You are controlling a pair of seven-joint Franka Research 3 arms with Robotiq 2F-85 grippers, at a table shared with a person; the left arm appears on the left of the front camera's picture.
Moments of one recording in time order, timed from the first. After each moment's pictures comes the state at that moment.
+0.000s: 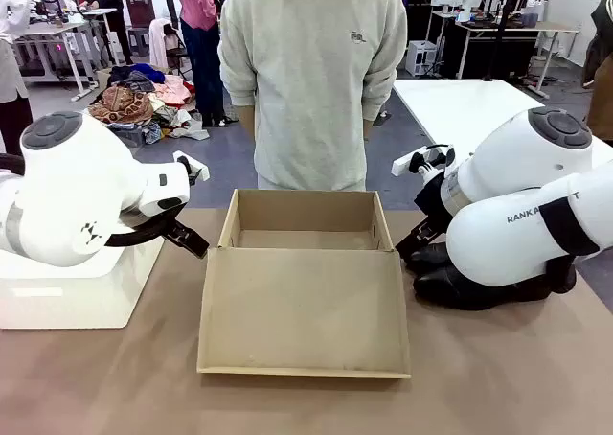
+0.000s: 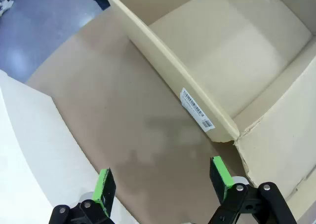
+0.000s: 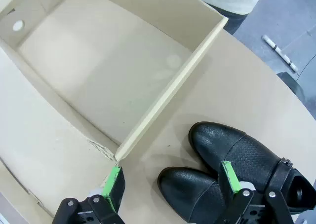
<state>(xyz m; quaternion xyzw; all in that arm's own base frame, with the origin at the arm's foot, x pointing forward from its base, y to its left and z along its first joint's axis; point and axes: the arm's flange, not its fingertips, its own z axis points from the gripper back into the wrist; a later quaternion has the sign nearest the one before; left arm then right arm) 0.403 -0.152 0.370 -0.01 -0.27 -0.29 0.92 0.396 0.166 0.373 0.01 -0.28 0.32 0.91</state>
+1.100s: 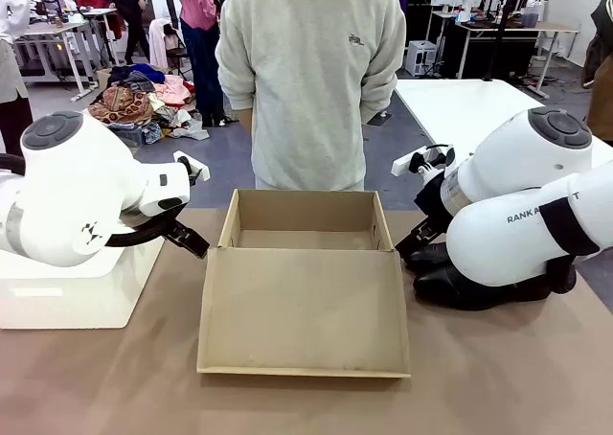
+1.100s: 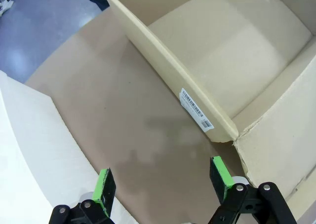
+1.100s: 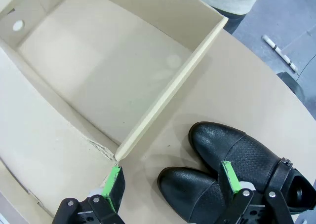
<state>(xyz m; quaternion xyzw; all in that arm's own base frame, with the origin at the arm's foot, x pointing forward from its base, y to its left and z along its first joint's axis) 0.403 -0.153 0.370 -0.01 -0.27 -0.29 0.92 0.396 0.166 0.373 0.01 -0.28 0.32 0.91</state>
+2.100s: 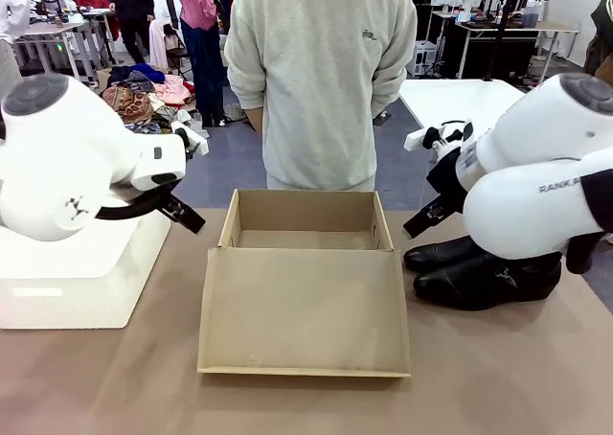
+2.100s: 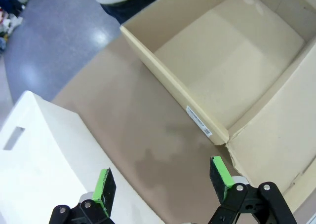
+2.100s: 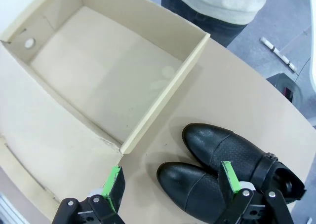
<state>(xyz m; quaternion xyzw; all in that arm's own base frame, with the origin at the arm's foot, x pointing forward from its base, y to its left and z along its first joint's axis) 0.397 -0.156 0.432 0.02 -0.30 -0.32 0.90 0.388 0.155 0.423 0.03 -0.29 0.30 0.91</state>
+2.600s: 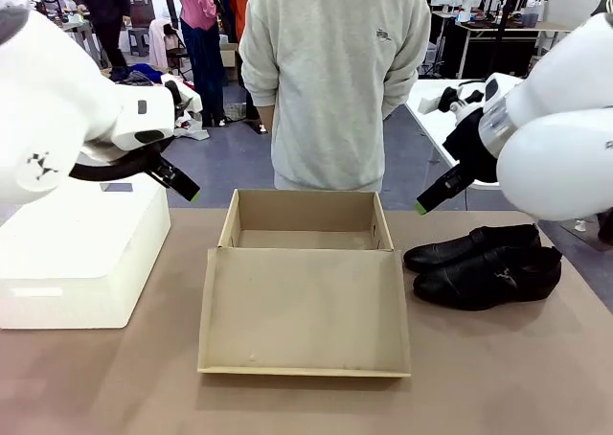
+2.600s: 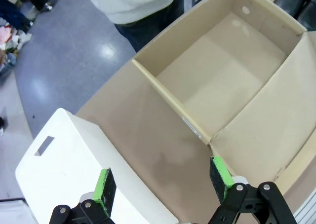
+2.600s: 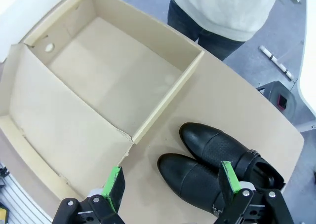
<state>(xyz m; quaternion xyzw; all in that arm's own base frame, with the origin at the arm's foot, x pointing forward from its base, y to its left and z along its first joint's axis) 0.370 -0.162 0.505 0.02 -0.33 -0.33 0.88 0.367 0.148 0.488 0.03 -0.30 0.32 0.90</state>
